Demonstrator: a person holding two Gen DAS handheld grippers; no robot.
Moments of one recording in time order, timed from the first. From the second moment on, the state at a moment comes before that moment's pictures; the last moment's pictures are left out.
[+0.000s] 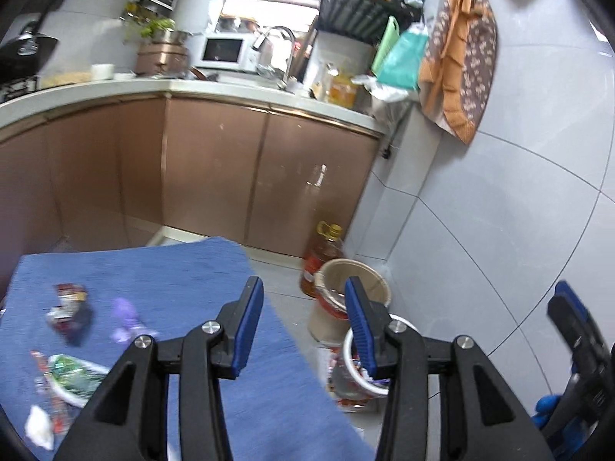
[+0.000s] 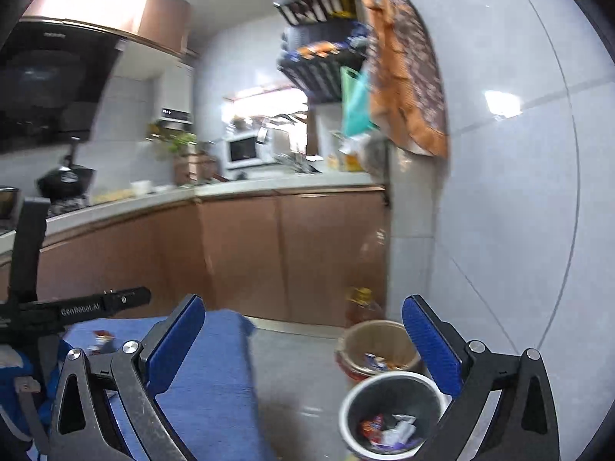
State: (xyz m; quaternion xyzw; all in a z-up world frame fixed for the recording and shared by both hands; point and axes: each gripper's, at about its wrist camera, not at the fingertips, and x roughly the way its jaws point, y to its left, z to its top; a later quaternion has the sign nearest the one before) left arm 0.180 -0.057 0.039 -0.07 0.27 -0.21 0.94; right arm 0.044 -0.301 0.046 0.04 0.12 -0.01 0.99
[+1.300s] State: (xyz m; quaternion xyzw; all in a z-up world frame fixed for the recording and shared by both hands) left arm 0.163 0.179 -0.135 0.00 0.43 -0.05 0.90; right arm 0.146 -0.137 -0.014 0.01 0.26 0.19 0.95
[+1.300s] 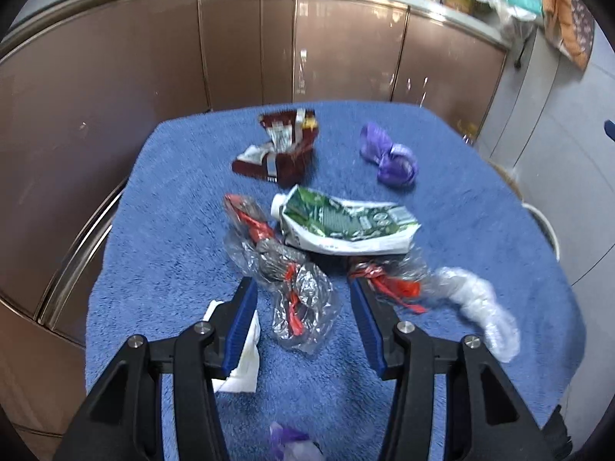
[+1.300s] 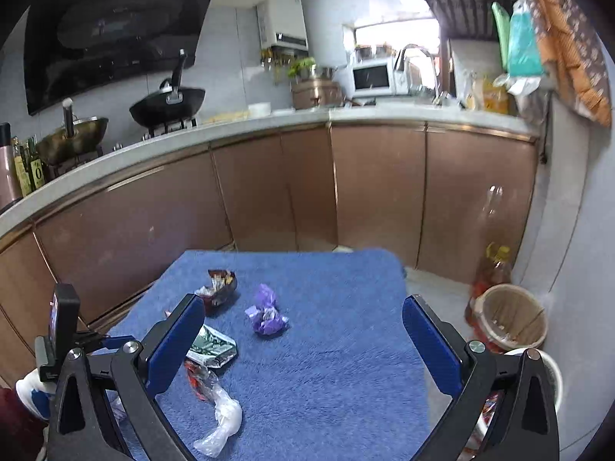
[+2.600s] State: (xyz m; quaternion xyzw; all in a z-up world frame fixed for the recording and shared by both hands) left arm 0.220 0.196 -0.182 -0.03 0.49 -0.05 0.87; right arm 0.320 -0.029 -0.185 0.01 0.44 0.29 0.85
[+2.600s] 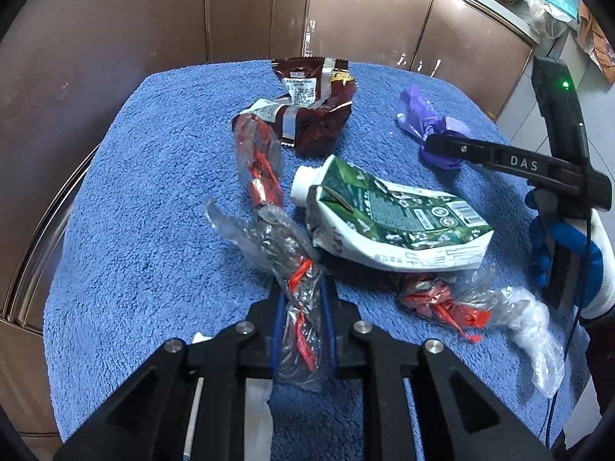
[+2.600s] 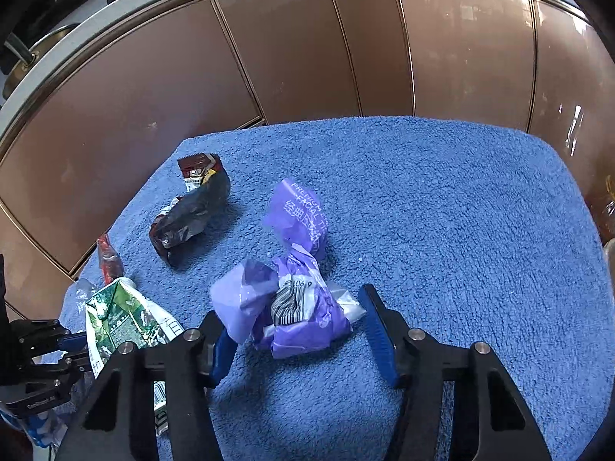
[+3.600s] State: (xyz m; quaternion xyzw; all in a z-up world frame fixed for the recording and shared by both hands) left arm 0.145 0.201 -0.078 -0.07 0.39 -0.06 0.92; right arm 0.196 -0.144 -0.079 0.06 0.34 0.24 0.91
